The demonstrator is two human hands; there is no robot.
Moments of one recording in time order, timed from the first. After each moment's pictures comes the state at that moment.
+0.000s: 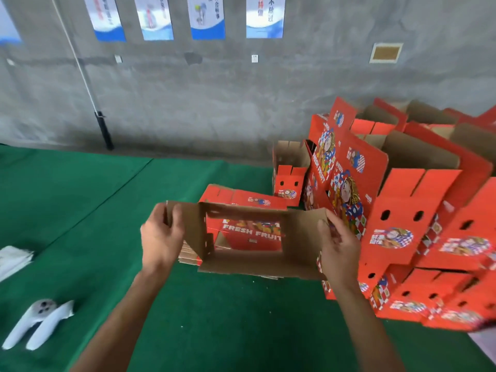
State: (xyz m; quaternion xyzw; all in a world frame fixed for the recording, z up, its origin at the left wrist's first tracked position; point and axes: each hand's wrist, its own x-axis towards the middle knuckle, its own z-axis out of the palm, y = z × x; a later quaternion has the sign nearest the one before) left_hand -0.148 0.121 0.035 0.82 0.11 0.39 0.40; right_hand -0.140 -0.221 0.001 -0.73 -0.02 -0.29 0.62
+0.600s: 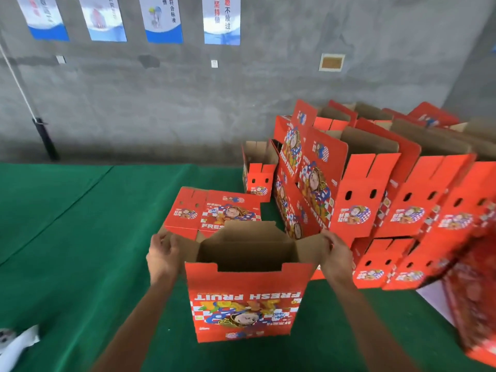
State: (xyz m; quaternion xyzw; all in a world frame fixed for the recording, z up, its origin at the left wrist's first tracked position) left_hand -0.136 0.135 -0.059 0.79 0.22 0.21 0.53; right_hand -0.175 -0.255 -0.052 -0.85 0.14 -0.23 0.45
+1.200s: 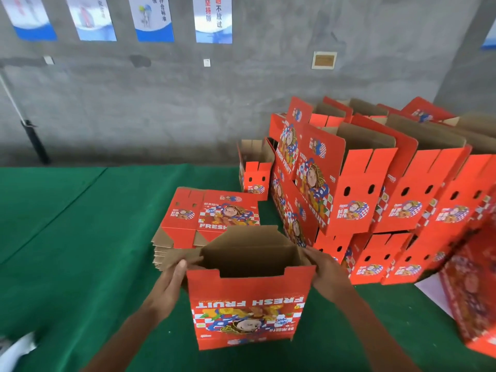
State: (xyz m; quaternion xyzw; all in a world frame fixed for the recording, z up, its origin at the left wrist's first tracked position) left_hand -0.187 0.142 -0.091 0.83 -0.15 0.03 0.53; right_hand -0.208 -0.268 -0.076 -0.96 -0.01 -0.11 0.27
